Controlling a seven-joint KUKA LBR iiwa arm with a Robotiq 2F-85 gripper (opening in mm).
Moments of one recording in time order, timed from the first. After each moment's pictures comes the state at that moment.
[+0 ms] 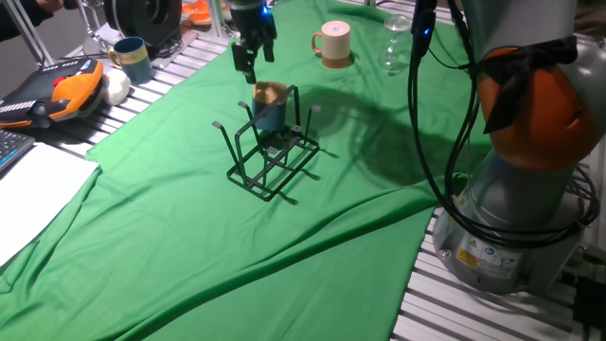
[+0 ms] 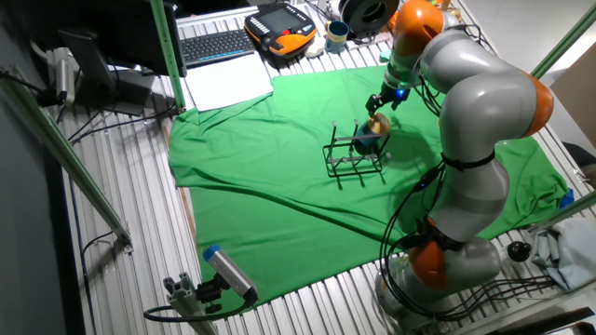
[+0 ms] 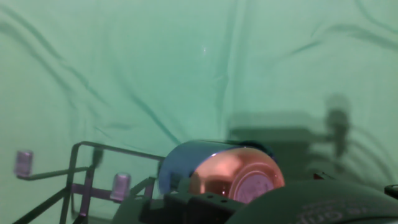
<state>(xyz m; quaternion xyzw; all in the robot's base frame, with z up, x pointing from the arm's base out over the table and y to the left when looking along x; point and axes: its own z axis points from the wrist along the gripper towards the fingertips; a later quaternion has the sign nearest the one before) 0.557 -0.120 0.152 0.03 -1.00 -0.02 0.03</state>
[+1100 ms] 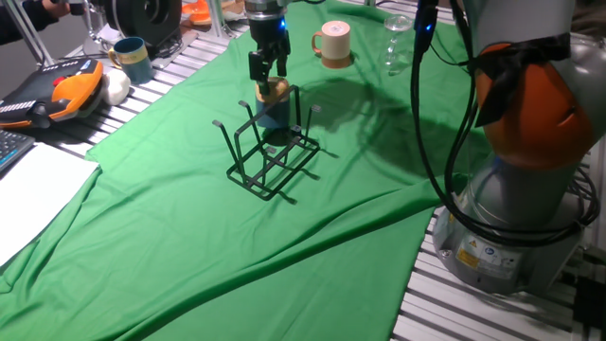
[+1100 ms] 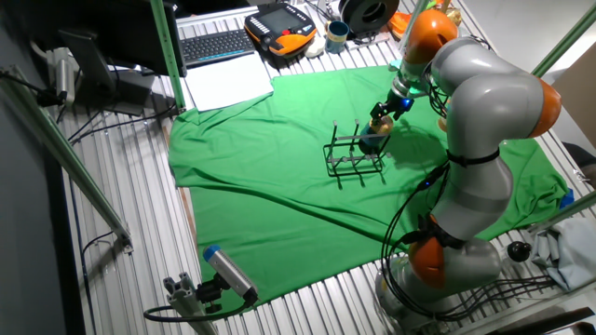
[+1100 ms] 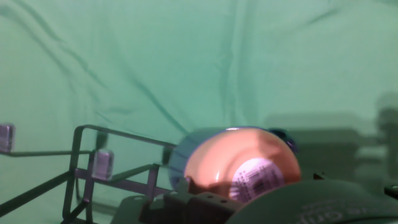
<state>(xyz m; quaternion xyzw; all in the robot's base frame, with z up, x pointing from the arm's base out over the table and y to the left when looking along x) 0.534 -0.125 0.128 0.02 -1.00 -0.07 0.03</state>
